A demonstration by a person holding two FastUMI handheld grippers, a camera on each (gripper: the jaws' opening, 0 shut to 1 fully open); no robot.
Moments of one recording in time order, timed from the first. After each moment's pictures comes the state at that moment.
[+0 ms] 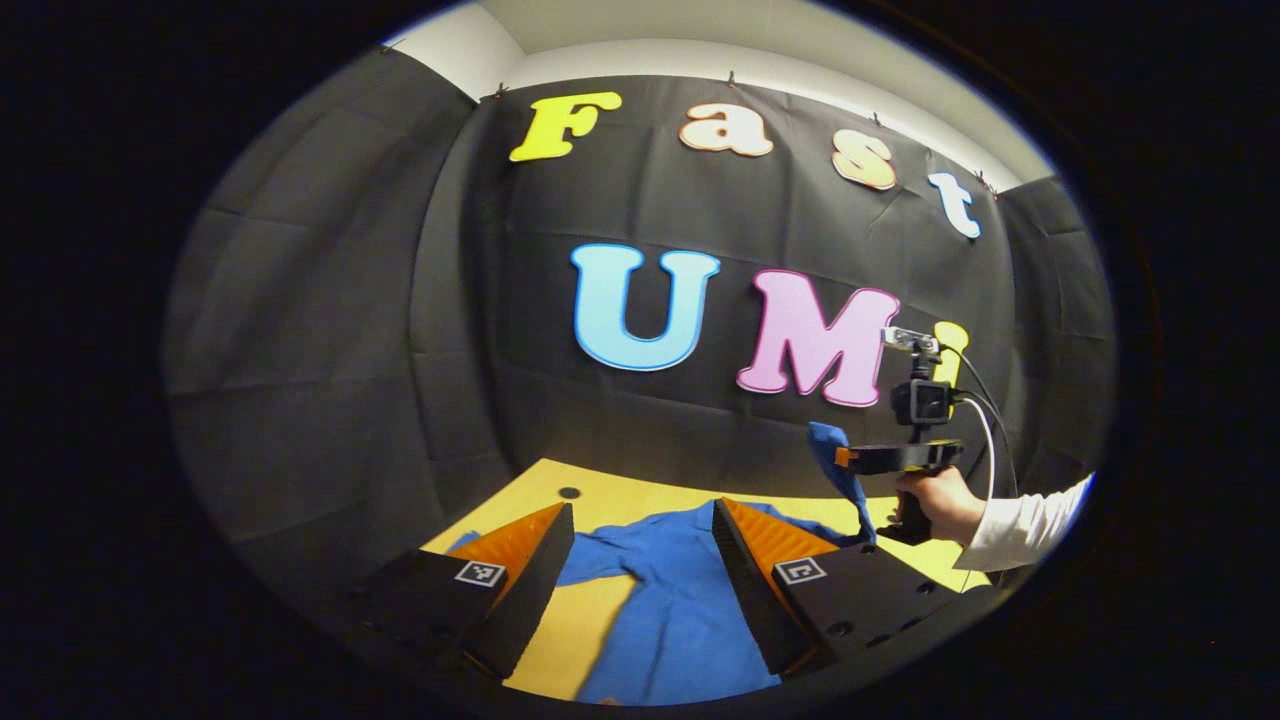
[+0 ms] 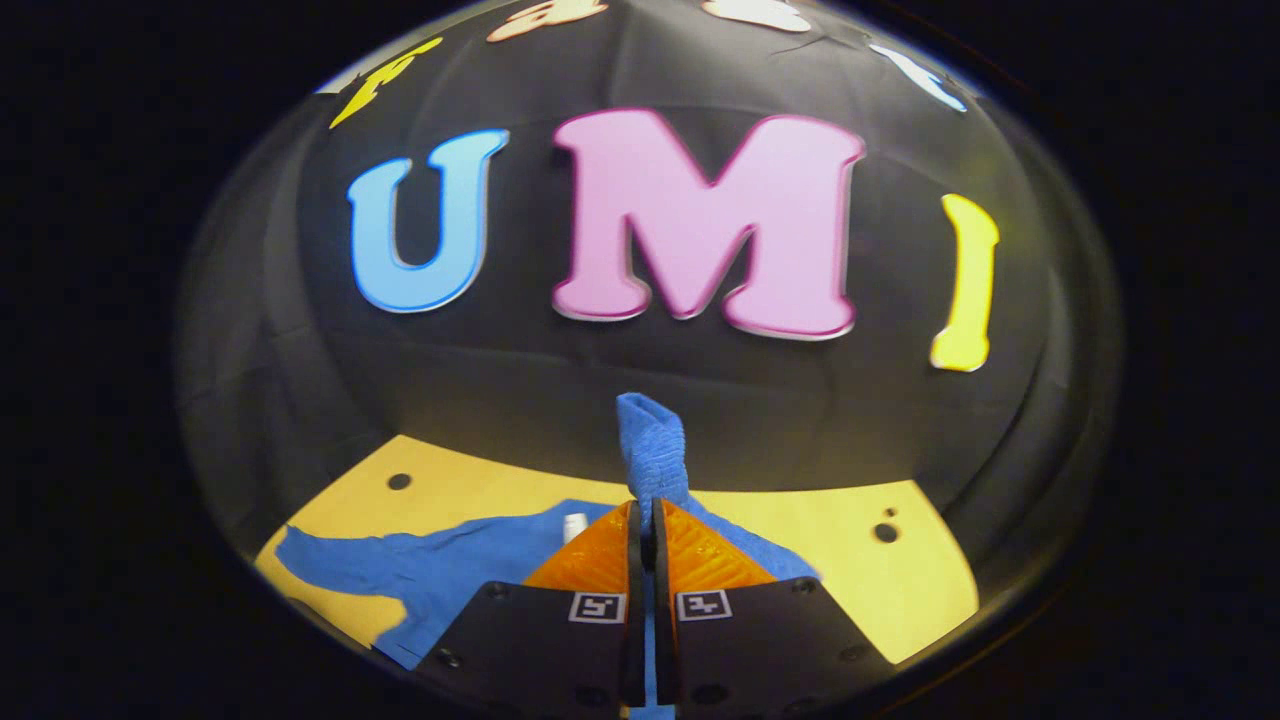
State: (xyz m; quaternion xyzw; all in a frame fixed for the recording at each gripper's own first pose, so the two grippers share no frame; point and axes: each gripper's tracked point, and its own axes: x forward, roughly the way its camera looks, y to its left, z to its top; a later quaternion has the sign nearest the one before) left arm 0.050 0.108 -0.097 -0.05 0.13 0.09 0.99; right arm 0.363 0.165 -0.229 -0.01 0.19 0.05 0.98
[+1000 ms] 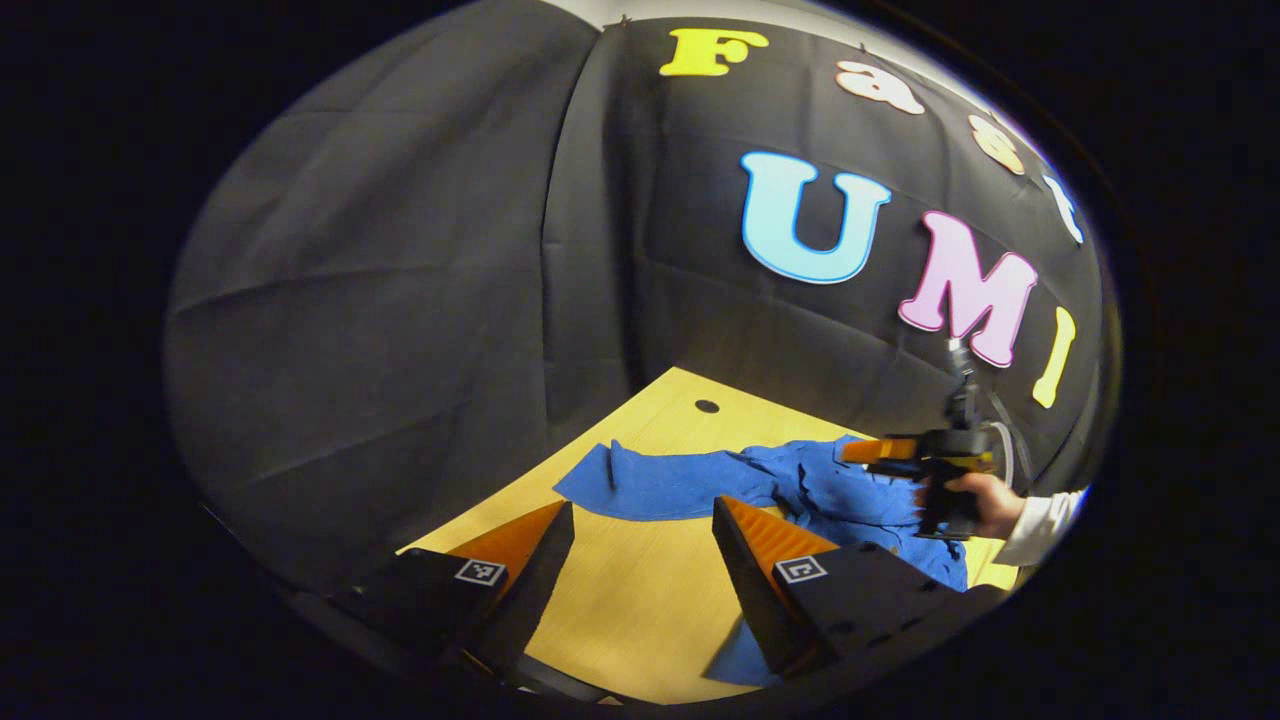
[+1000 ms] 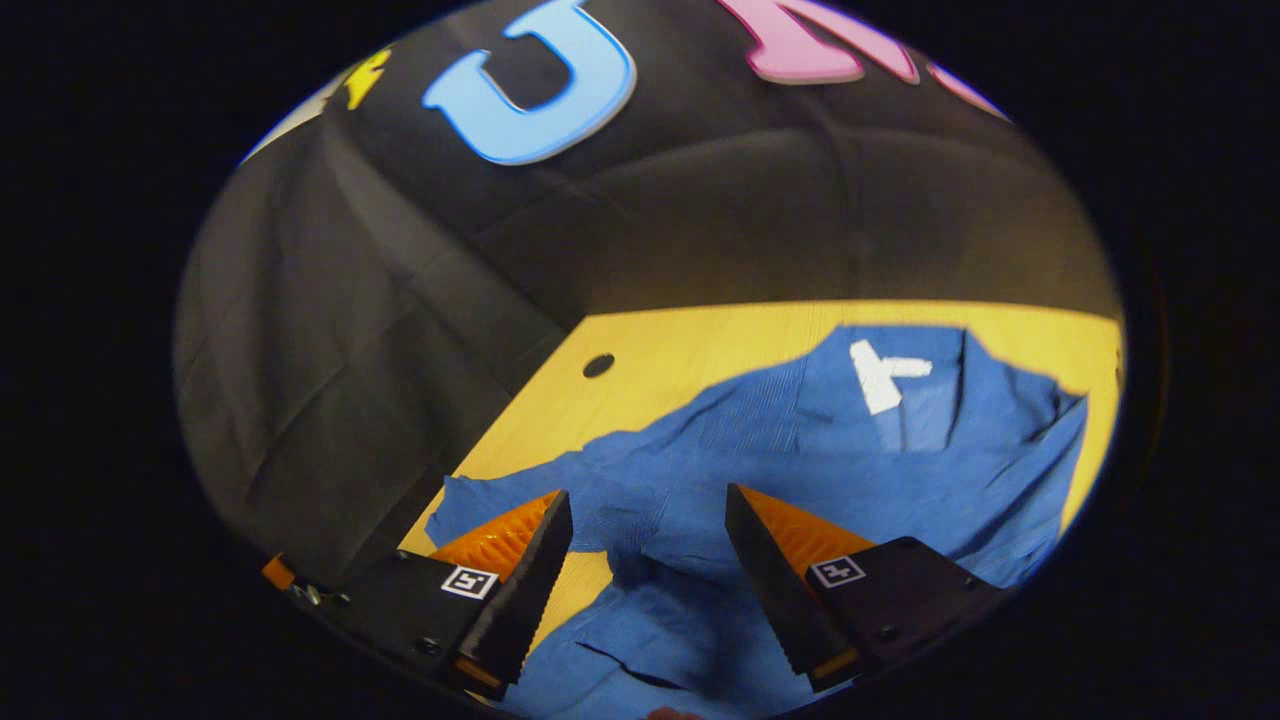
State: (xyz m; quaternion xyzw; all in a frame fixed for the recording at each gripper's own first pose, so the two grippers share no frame) left arm 0.037 0.244 -0.241 -0.14 0.25 0.21 0.94; right arm 0.294 0.311 -0.308 0.11 0.35 0.28 0.89
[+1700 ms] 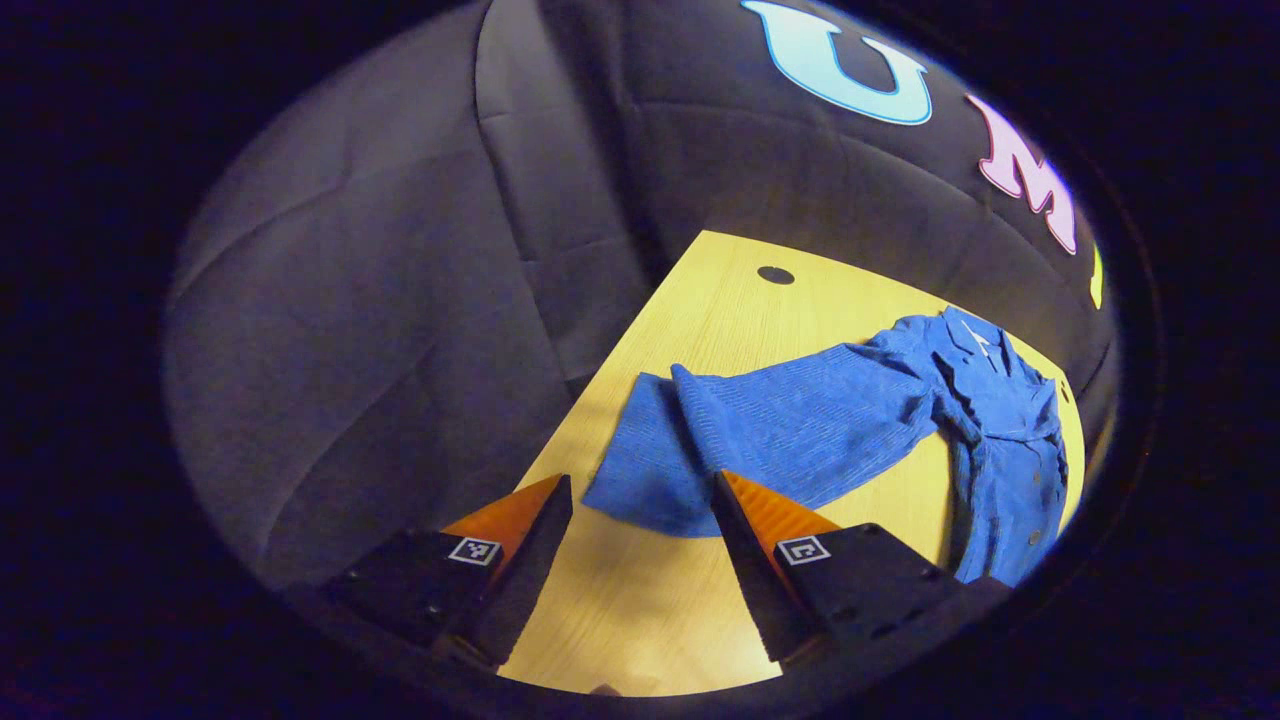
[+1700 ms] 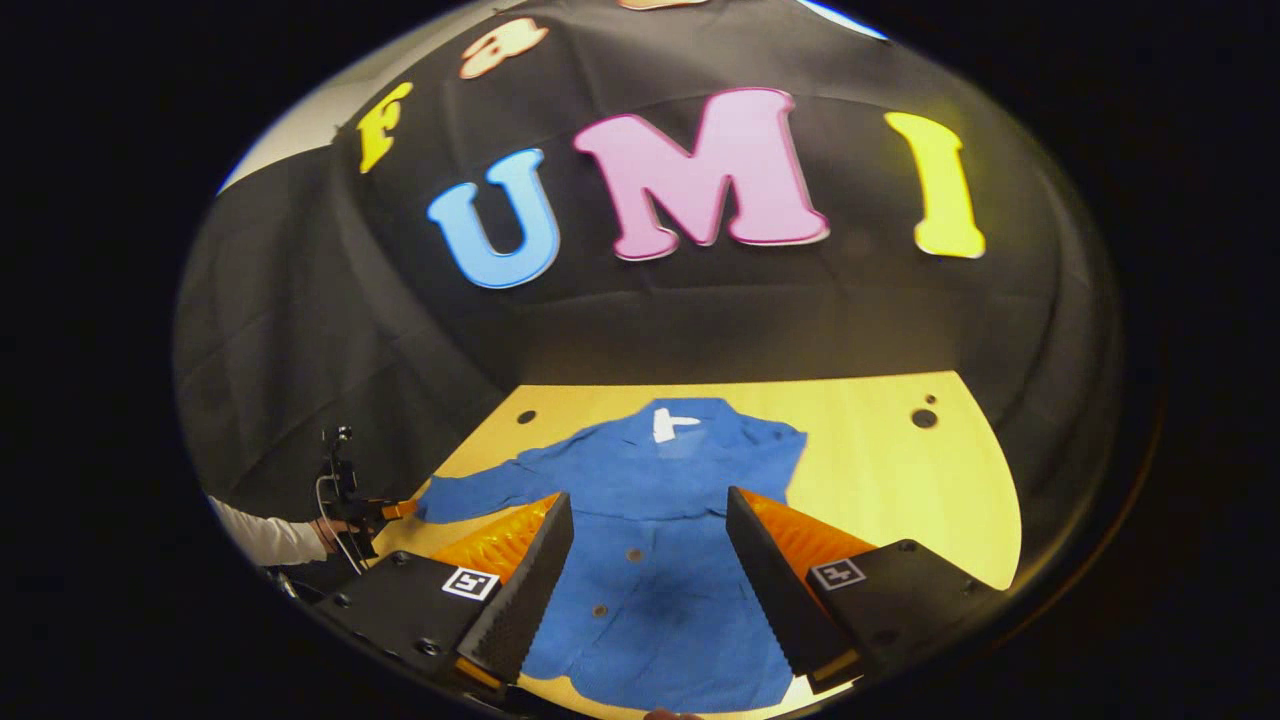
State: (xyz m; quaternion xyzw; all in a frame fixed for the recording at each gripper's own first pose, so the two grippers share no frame) left arm 0.137 0.358 -0.419 -0.06 0.44 0.16 0.88; right arm 0.163 0.055 -0.171 0.11 0.30 0.14 0.94
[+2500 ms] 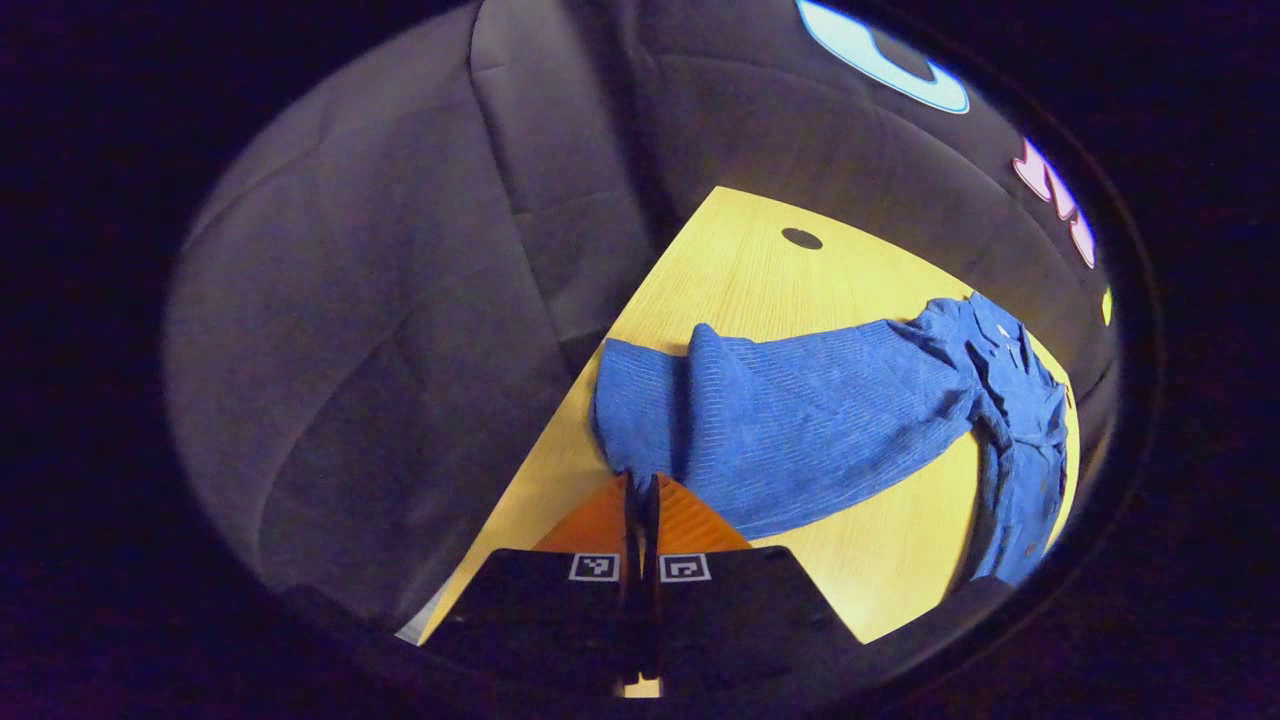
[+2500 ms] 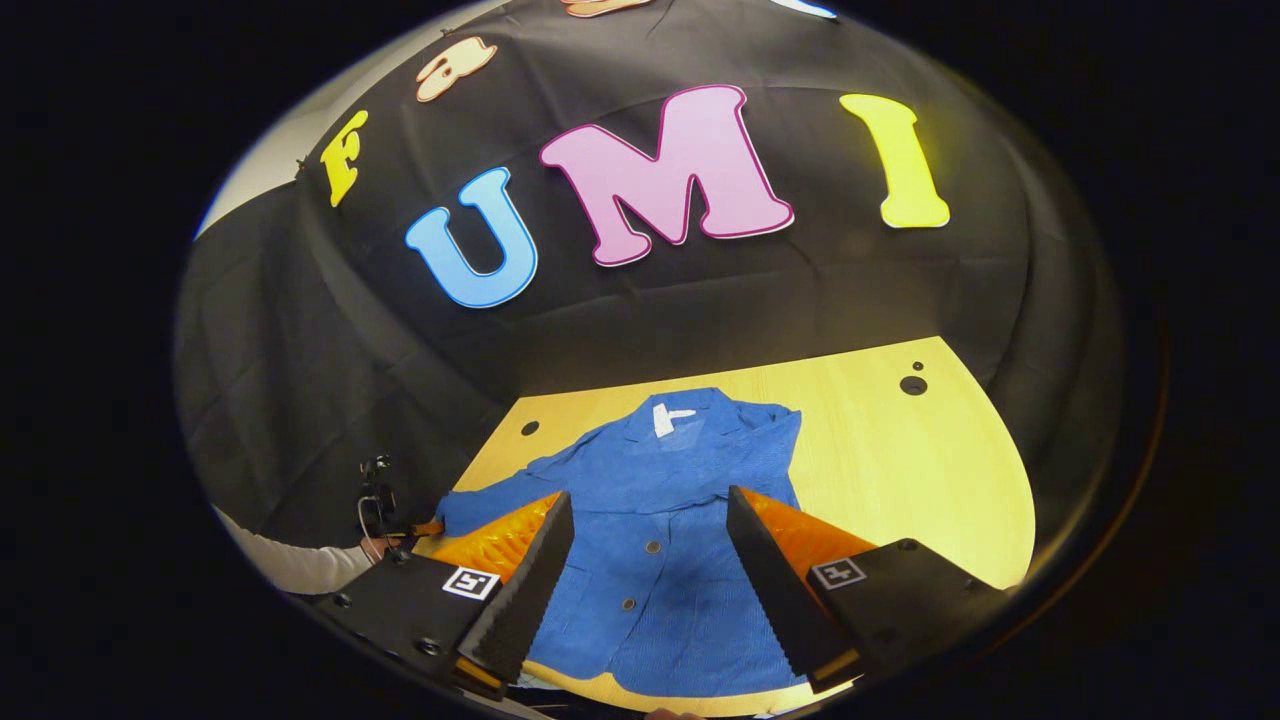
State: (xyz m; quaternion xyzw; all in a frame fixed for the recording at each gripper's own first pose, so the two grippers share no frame) left arm 0.152 0.354 -0.448 -0.14 0.49 0.13 0.85; right arm 0.155 0.065 -0.159 0.15 0.31 0.13 0.93
